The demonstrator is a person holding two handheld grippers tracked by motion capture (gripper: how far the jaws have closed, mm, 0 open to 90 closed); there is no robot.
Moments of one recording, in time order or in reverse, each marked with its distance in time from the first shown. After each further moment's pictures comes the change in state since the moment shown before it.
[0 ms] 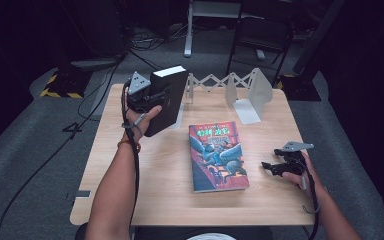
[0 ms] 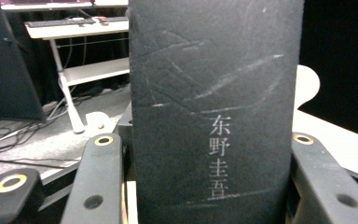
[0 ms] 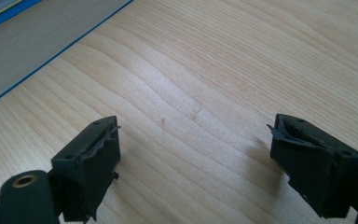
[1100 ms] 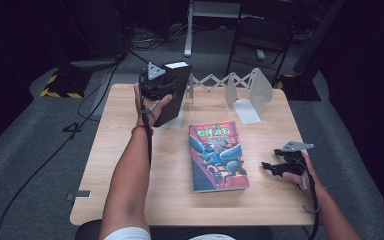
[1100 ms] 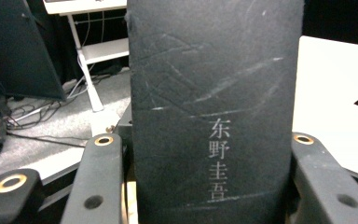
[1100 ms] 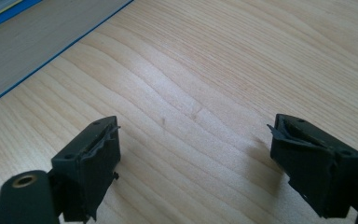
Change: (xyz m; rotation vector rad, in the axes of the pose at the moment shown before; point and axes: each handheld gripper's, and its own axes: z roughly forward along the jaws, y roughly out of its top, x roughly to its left) left arm 0.009 0.004 0.064 0.101 0.077 0.007; right arm 0.000 0.000 0.000 -0.001 0.004 -0.004
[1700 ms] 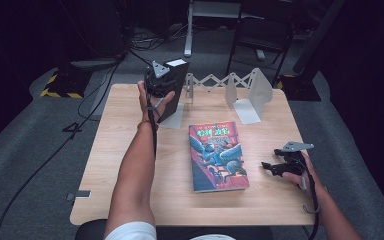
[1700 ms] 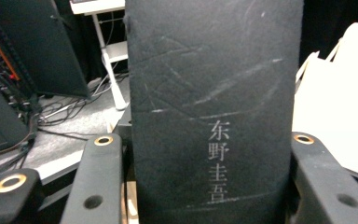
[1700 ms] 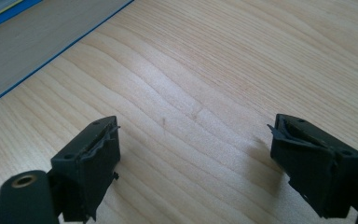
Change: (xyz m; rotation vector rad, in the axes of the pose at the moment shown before) left arm 0.003 -0.007 0.028 0.014 0.113 0.024; right arm 0.000 0.000 0.000 0.001 -0.001 -0.001
